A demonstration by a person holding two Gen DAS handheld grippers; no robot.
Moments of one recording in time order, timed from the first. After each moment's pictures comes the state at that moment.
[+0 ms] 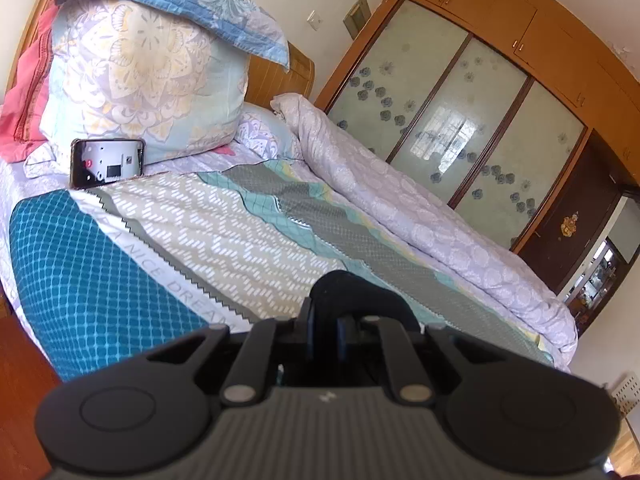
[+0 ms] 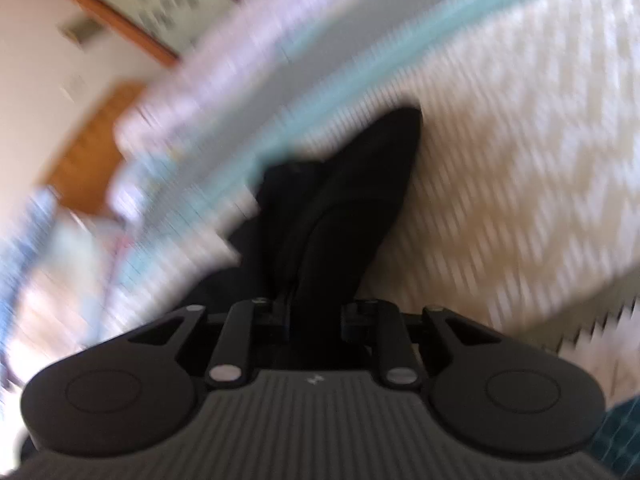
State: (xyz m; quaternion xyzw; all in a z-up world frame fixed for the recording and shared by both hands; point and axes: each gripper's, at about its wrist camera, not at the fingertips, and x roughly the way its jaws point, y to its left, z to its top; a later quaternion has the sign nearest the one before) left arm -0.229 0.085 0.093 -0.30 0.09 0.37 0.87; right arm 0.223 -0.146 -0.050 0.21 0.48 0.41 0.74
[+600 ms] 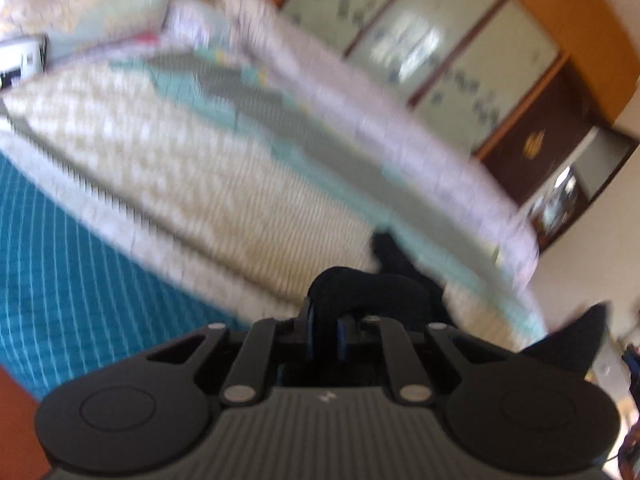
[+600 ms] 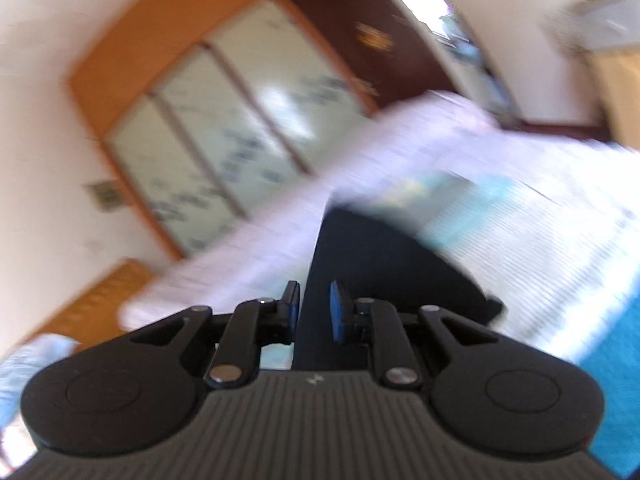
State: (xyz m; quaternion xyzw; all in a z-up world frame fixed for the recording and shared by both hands) left arm -0.143 0.067 0.053 -0.39 0.23 0.25 0.86; right arm 0.196 -0.450 0.065 0.27 0.24 0.29 0.88
